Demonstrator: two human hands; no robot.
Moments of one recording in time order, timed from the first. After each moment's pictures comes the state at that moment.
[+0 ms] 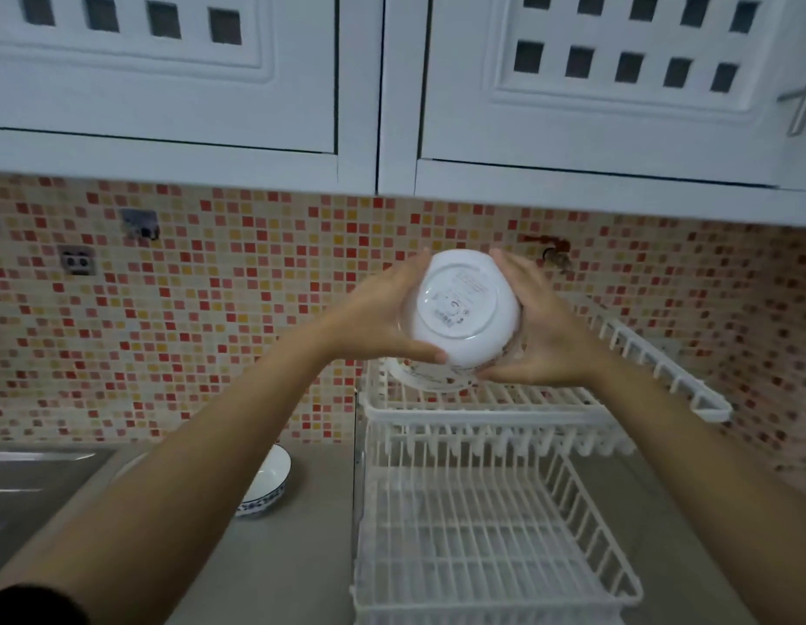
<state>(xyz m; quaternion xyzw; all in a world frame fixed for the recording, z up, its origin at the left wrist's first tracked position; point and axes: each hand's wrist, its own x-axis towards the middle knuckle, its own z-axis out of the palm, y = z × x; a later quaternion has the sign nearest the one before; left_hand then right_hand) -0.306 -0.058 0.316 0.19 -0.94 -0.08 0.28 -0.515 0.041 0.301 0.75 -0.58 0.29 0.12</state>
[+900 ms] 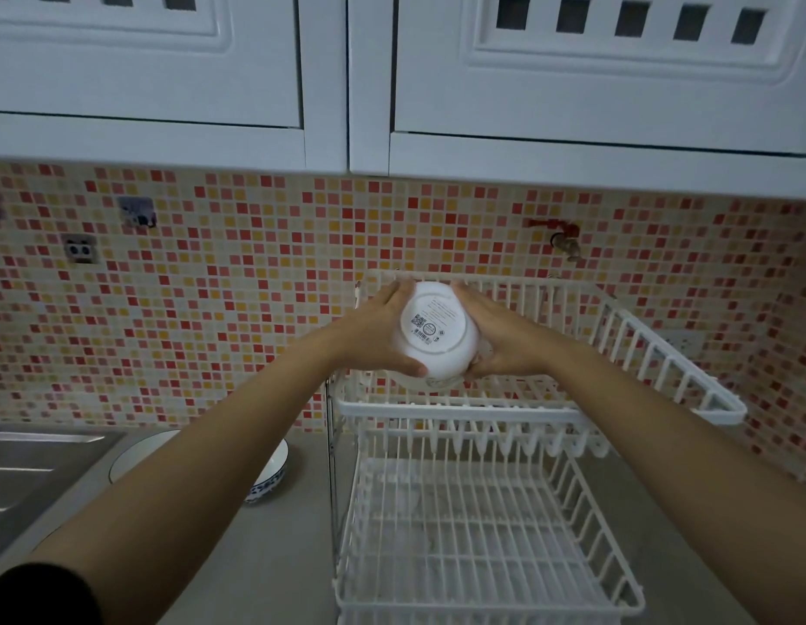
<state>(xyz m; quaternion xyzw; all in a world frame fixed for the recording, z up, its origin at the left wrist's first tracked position) -0.351 -0.102 0.269 0.32 -0.93 -0.08 0.15 -0.563 -0.032 0.263 0.78 -0.62 0.14 0.02</state>
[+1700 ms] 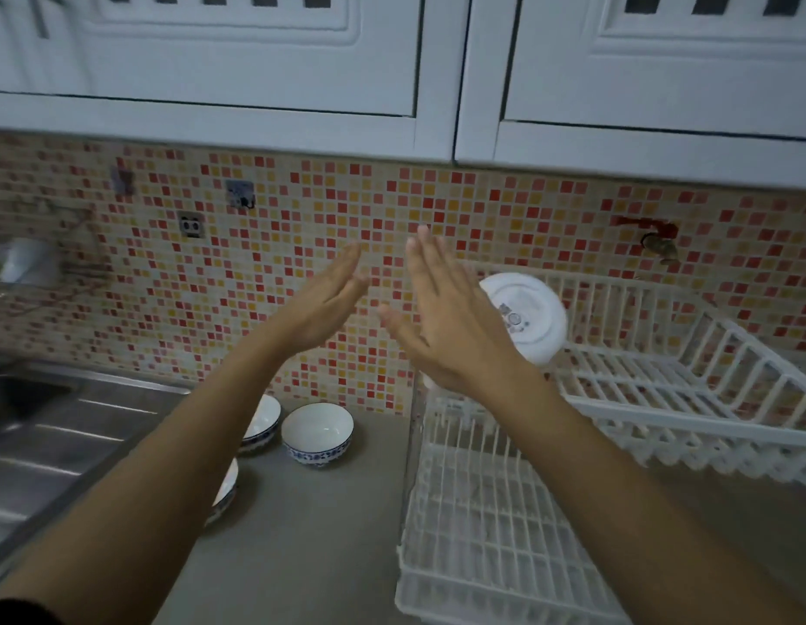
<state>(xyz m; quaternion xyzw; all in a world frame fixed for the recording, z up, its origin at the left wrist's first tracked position) -0.214 -0.095 0.264 0.41 -0.83 -0.15 0.35 -0.376 -0.005 0.274 0.76 -0.58 0.25 0.15</state>
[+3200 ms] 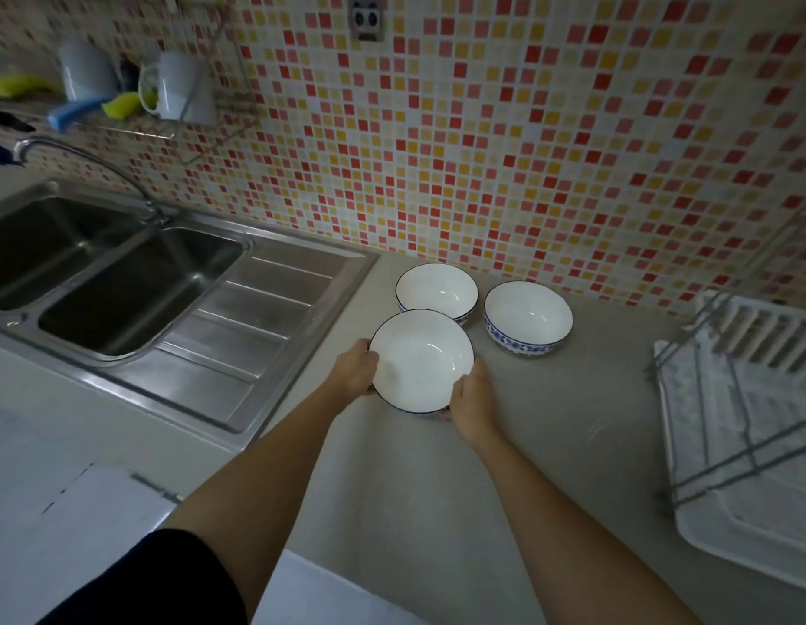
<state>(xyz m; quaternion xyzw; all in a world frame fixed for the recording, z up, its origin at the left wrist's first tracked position) 0.063 -0.196 -0.015 0.68 -0.46 -0.51 0.26 -0.103 -0.155 -0.050 0.46 -0.72 0.35 -0.37</state>
